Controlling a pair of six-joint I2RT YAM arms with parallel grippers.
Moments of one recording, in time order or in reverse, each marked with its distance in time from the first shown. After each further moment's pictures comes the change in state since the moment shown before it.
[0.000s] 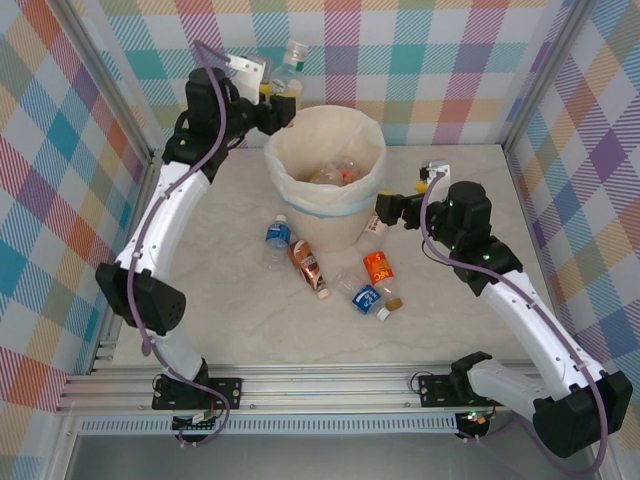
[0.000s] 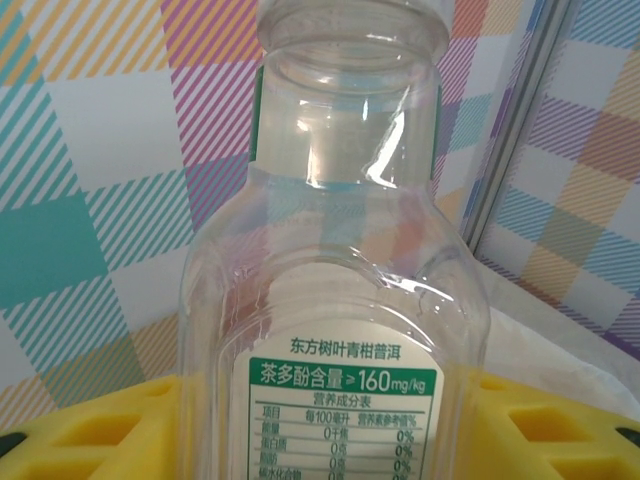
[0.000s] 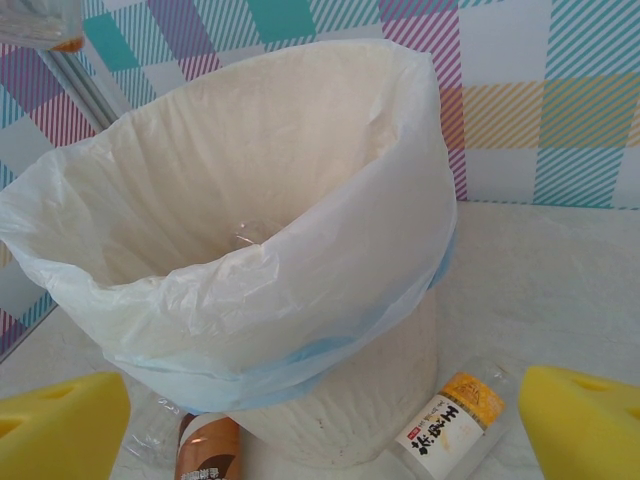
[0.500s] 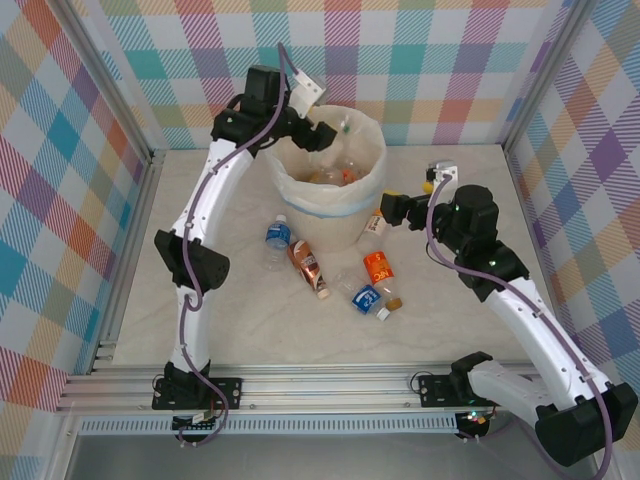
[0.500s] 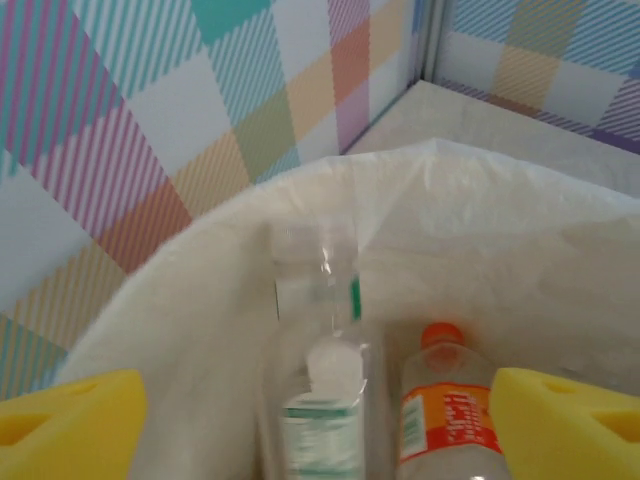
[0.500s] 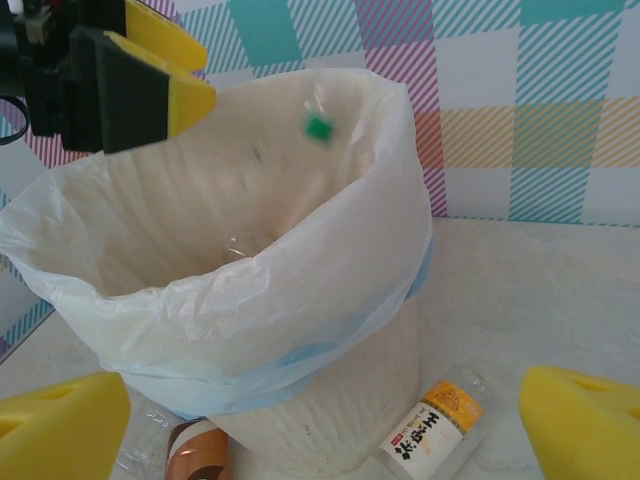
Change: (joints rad) left arm -0.098 0.410 0.560 -0.497 0.018 0.322; right arm 0.000 -0.048 -0.005 -0.013 0.045 -0.009
